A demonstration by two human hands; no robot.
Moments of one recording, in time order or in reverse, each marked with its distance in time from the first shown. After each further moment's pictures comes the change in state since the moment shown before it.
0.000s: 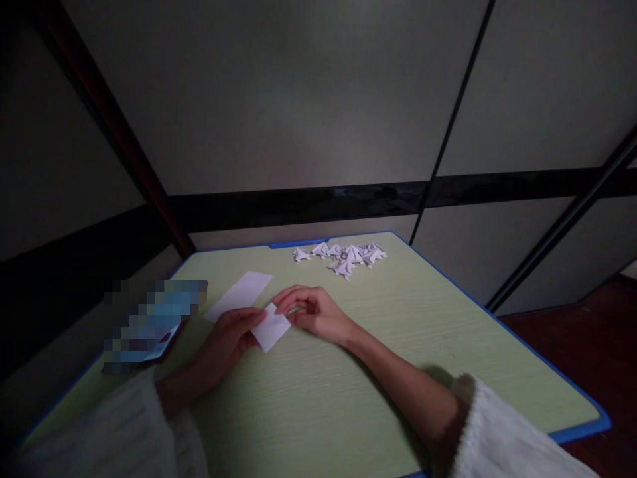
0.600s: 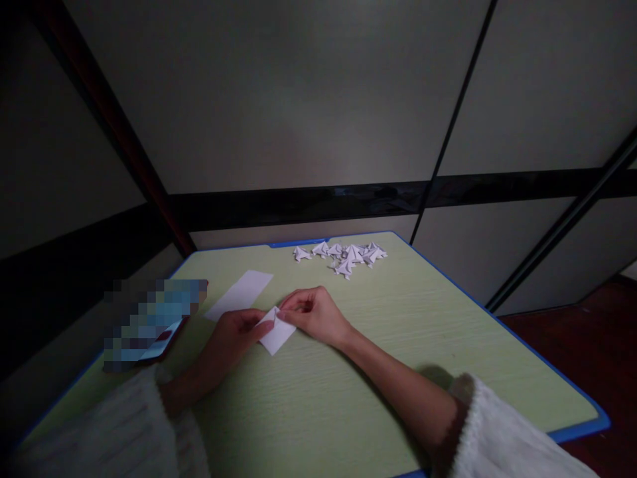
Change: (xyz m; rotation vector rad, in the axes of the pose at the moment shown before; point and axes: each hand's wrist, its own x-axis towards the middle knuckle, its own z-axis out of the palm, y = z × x) left_hand -0.005 0.005 0.002 0.430 -0.065 0.205; right_hand 0.002 0.000 0.009 -0.105 0.200 0.138
